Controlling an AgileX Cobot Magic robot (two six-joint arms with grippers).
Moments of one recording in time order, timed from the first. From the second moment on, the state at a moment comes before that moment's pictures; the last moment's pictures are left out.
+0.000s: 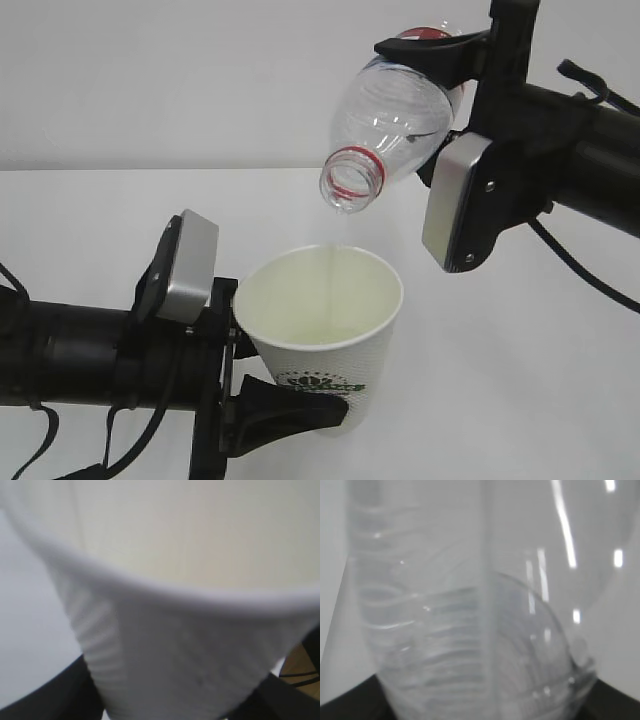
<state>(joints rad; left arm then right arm) -0.53 1.80 -0.57 1.10 -1.10 -0.47 0.39 1.47 -0.68 -0.55 -0.81 -1.16</state>
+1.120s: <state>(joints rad) -0.53 1.80 -0.57 1.10 -1.10 -0.47 0.39 1.47 -0.68 -0.55 -0.81 -1.18</state>
